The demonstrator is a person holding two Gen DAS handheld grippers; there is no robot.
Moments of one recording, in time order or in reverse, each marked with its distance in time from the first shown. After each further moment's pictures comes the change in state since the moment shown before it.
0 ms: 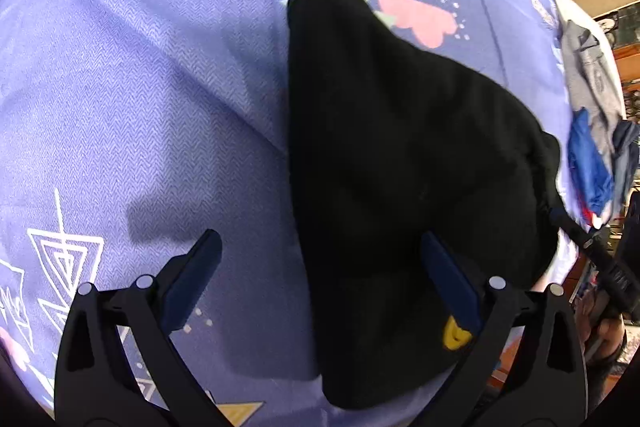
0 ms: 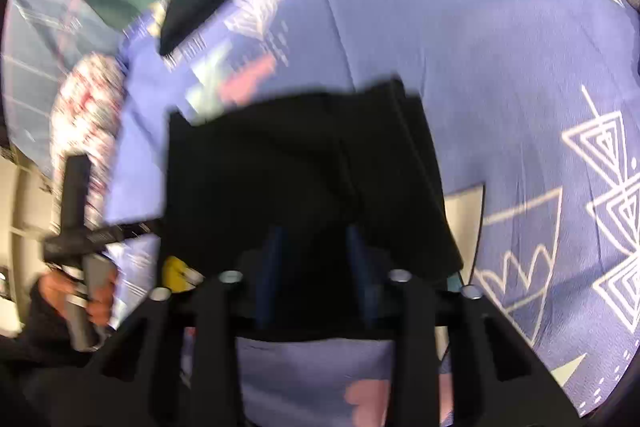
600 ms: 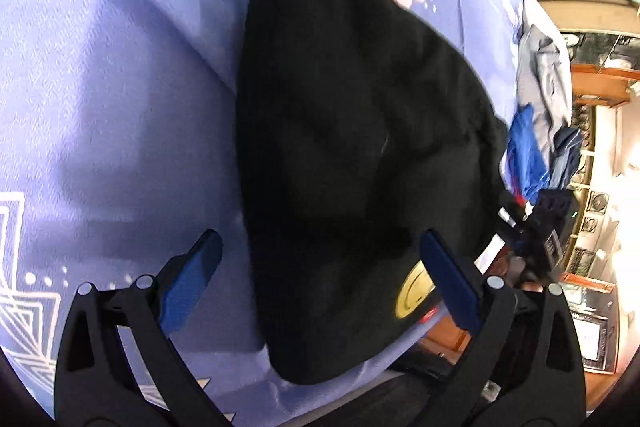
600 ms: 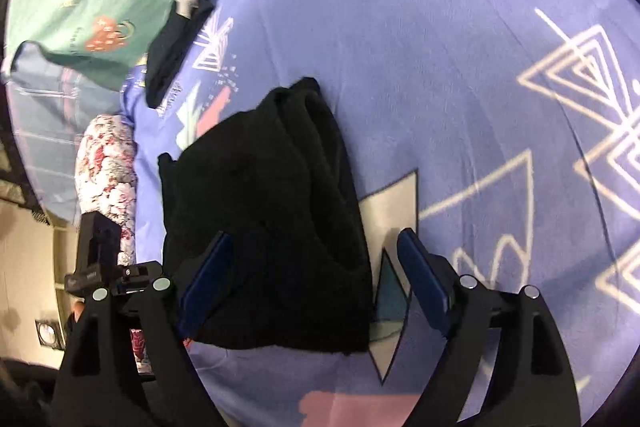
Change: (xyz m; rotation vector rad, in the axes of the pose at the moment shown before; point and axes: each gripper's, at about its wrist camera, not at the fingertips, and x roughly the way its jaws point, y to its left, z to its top) left arm 0.026 0.010 -0.006 -0.085 0.157 -0.285; right arm 0.023 -0.072 -0.016 0.197 0.004 0.156
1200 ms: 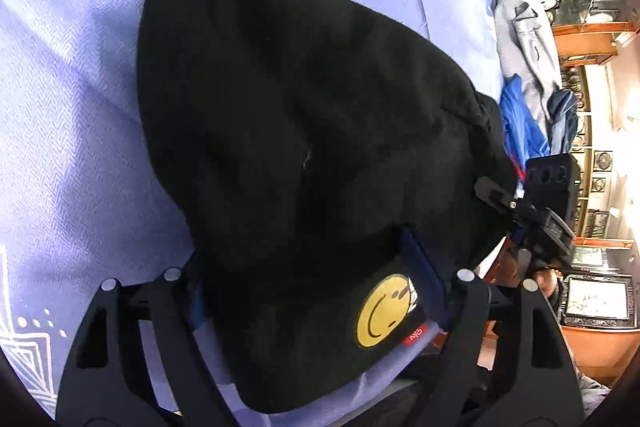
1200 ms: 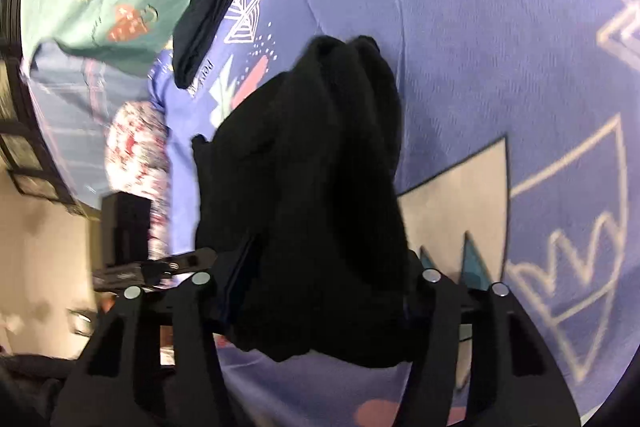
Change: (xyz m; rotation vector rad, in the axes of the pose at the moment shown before) left arm 0.020 -0.038 0.003 0.151 -0.008 0.002; right arm 0.024 0.008 -0.007 0.070 0.092 0.108
